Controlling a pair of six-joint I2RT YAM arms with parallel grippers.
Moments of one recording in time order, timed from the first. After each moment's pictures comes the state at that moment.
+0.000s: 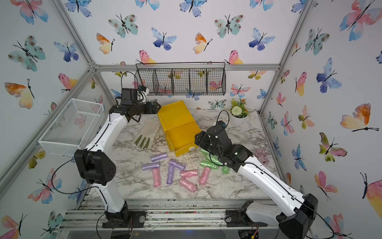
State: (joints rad) left arm -0.17 1.79 1.87 -0.60 0.25 -0.13; right arm 0.75 1.16 1.19 -0.61 0.18 0.99
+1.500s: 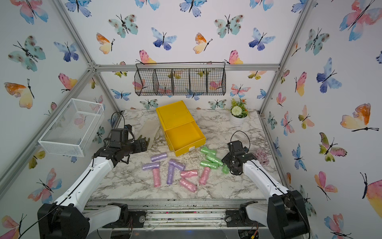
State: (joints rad) left arm -0.16 1.16 0.93 -0.54 0.02 -0.27; right arm 0.28 1.25 0.72 -0.64 0.06 0.99
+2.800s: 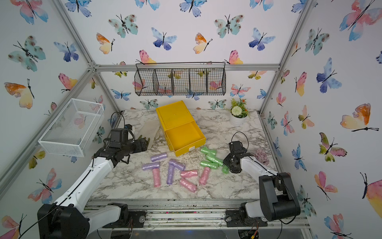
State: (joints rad) left arm -0.16 1.16 0.93 -0.53 0.05 -0.27; right arm 0.21 1.41 0.68 -0.45 0.01 0.91
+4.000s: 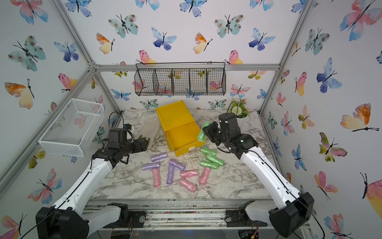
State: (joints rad) left arm -0.15 1.13 0.93 -0.53 0.07 -0.26; right arm 0.61 1.35 1.34 -0.52 -0.14 1.17
